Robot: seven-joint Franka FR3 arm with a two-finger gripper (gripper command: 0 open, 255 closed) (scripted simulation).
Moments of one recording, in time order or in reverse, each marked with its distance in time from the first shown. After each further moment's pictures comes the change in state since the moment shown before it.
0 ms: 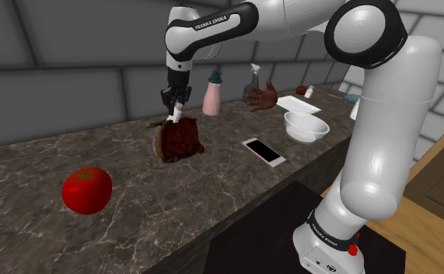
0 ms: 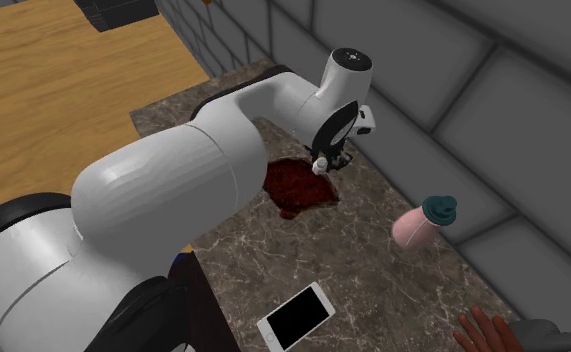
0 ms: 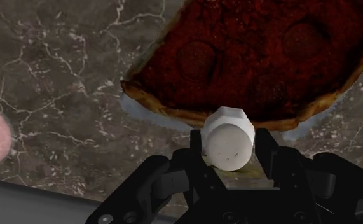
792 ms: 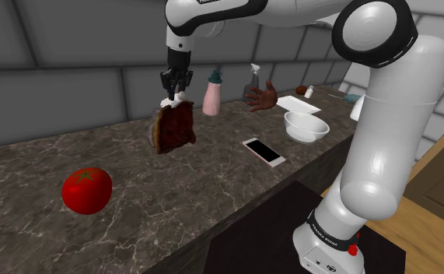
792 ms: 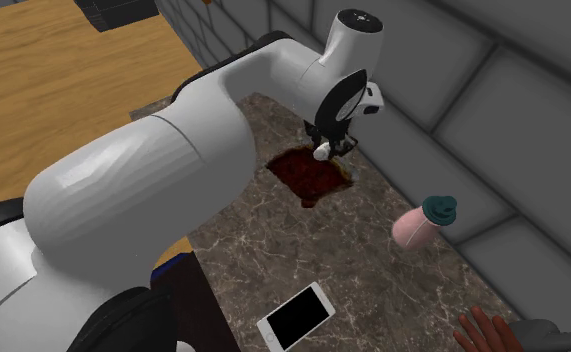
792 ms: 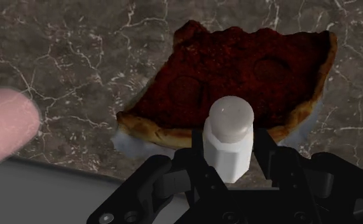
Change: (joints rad) arm 0.001 -0.039 0.002 0.108 0.003 -0.146 0.006
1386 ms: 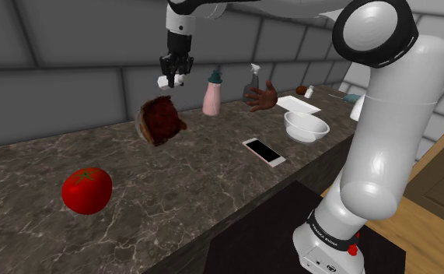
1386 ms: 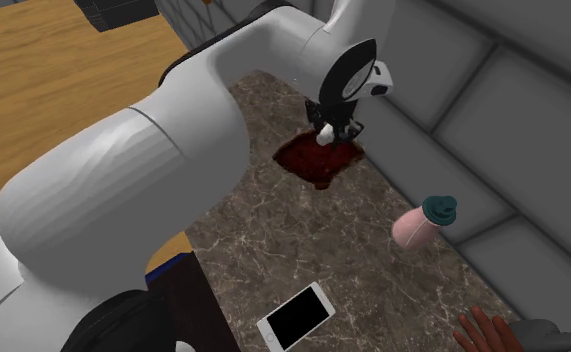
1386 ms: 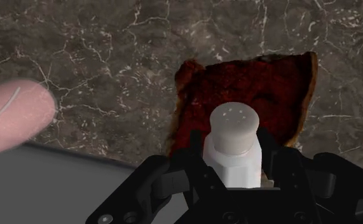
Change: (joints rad) arm 0.001 -0.002 0.001 0.118 0.000 -0.116 0.004
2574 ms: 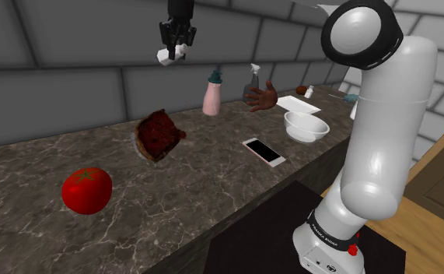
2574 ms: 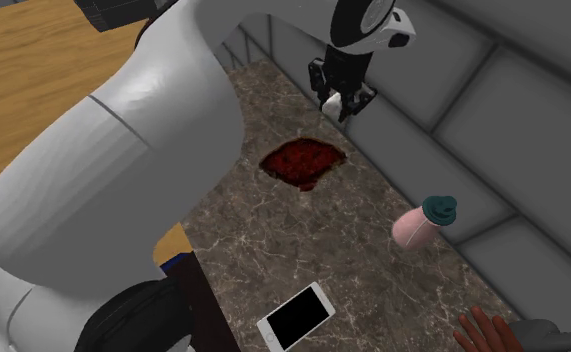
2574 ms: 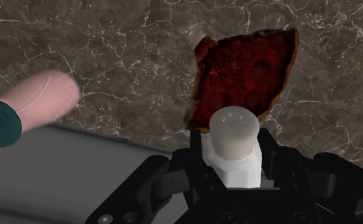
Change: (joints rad) arm 0.008 0.060 0.002 0.331 -0.008 -0.274 0.012
